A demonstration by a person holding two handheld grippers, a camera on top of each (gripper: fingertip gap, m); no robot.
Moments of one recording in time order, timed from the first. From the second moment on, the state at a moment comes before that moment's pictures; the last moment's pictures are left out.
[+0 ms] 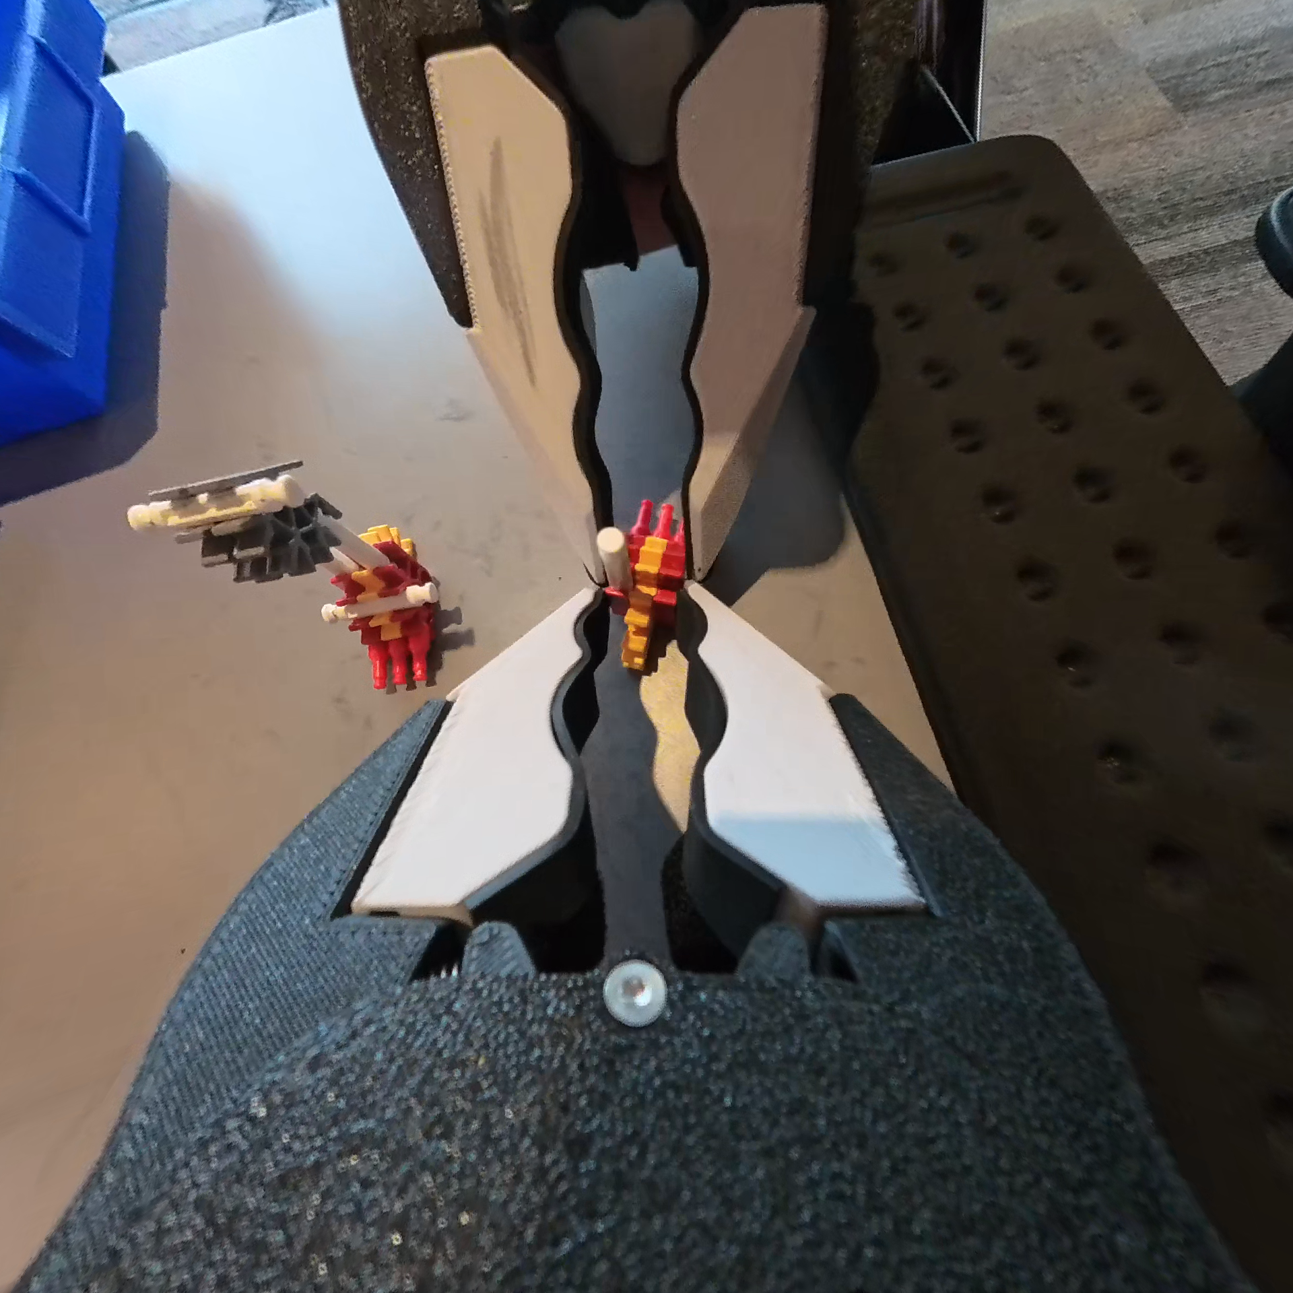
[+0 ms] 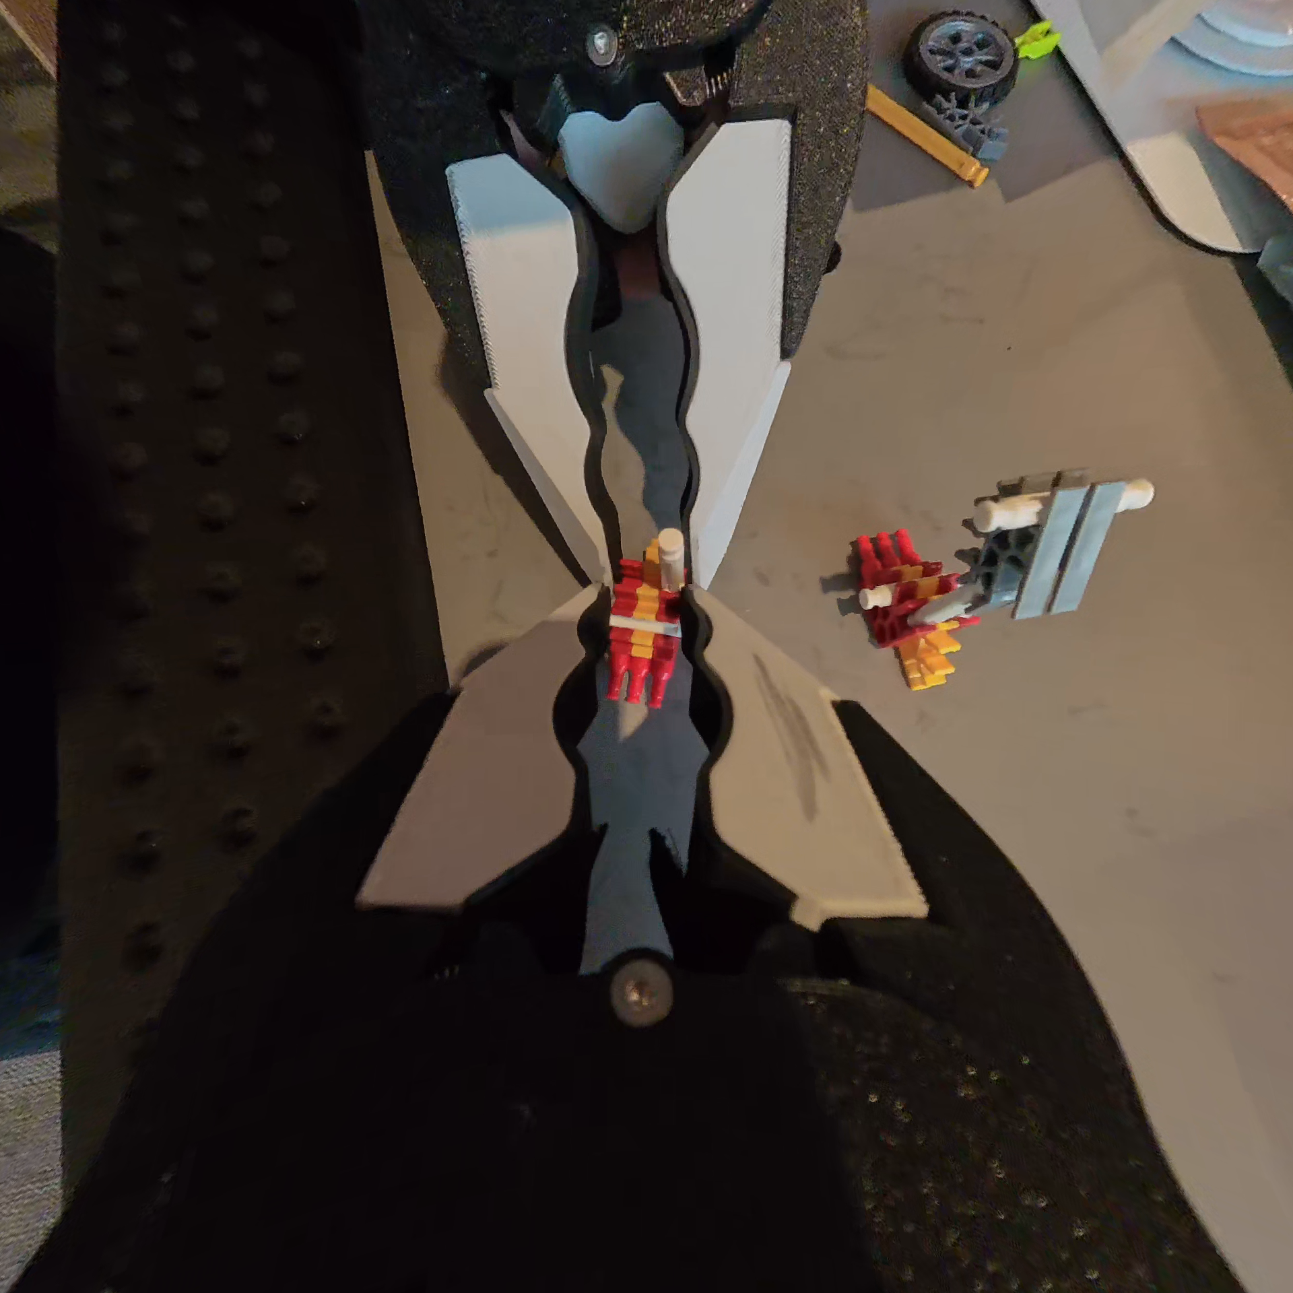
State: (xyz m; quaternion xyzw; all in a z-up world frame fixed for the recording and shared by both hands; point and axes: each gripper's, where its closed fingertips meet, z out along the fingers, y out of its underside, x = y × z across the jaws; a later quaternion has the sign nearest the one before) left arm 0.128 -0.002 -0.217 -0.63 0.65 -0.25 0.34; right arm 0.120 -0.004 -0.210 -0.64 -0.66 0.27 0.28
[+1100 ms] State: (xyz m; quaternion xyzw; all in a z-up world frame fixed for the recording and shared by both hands) left arm -0.036 -0.034 -0.226 -0.77 0.58 -0.13 0.24; right arm 0.142 -0.005 -0.197 -0.66 -0.62 0.26 0.34
